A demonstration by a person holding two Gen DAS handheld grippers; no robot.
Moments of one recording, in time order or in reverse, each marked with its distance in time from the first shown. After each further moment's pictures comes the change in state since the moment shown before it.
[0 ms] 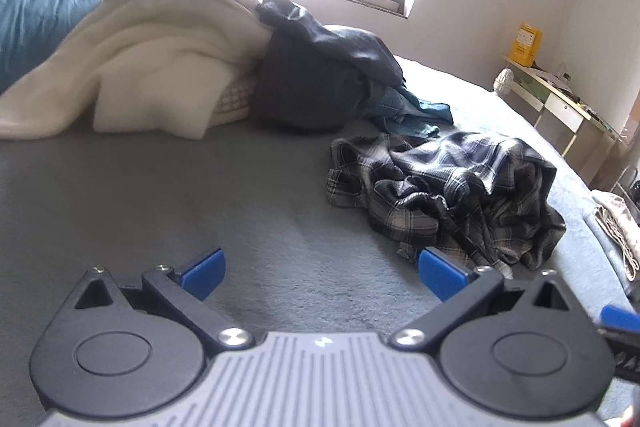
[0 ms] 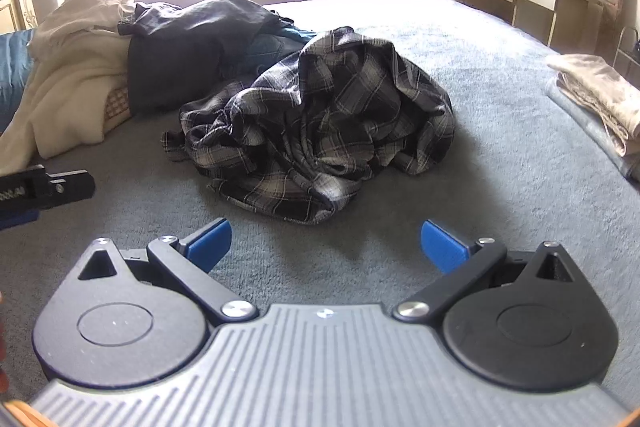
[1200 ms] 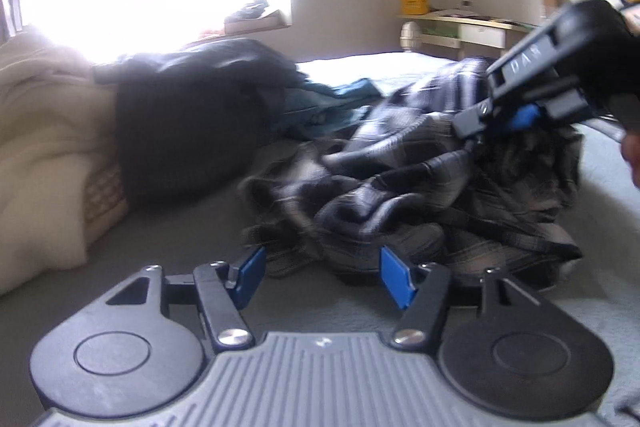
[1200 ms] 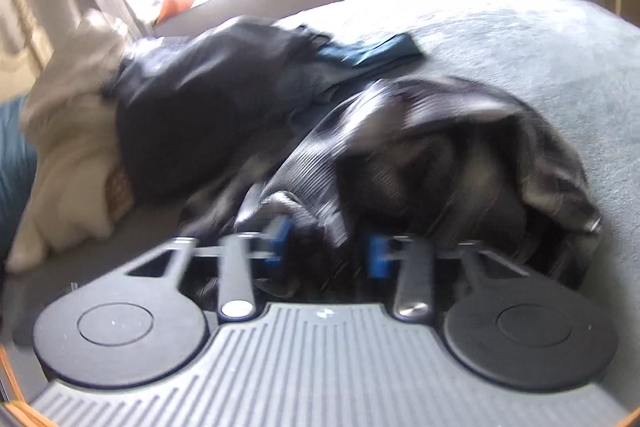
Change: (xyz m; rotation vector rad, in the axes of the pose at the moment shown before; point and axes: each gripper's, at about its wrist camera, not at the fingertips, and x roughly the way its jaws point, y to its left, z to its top) left arm 0.107 -0.045 0.004 0.475 -0.118 -0.119; right arm 0.145 -0.012 0.097 0.172 0.013 0.224
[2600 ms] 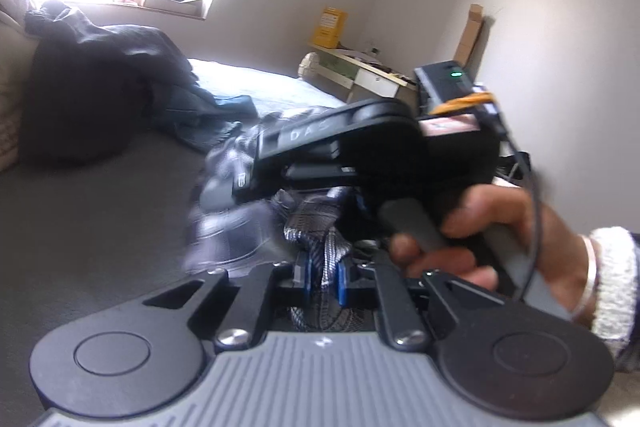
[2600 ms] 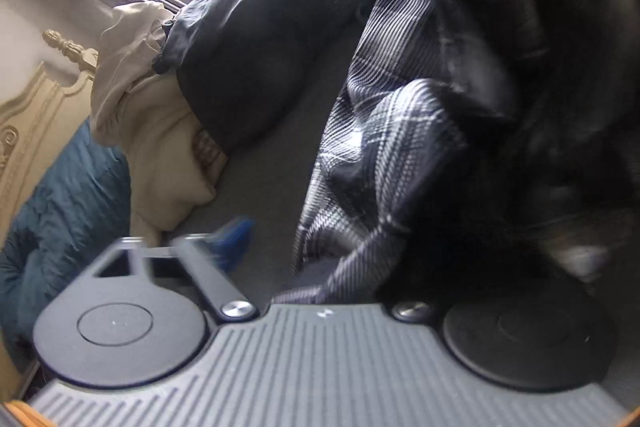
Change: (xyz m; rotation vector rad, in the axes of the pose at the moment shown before) left arm -0.041 0.004 0.003 -0.251 -0.050 -0.442; right arm 0.046 0.006 -0.010 0.278 0.330 0.357
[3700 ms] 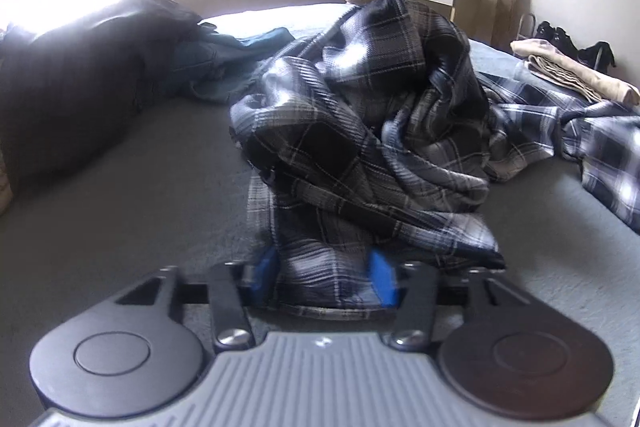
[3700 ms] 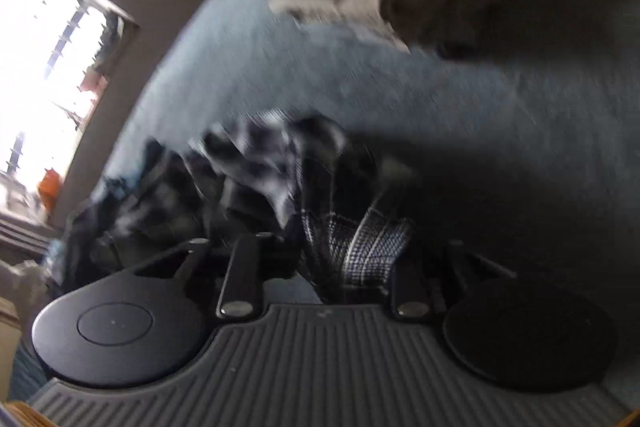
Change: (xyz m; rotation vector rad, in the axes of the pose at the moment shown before) left arm 0.105 -0.014 -0.008 0.187 0.219 0.337; right arm -0.274 -0.156 -0.081 0.455 -0.401 -0.494
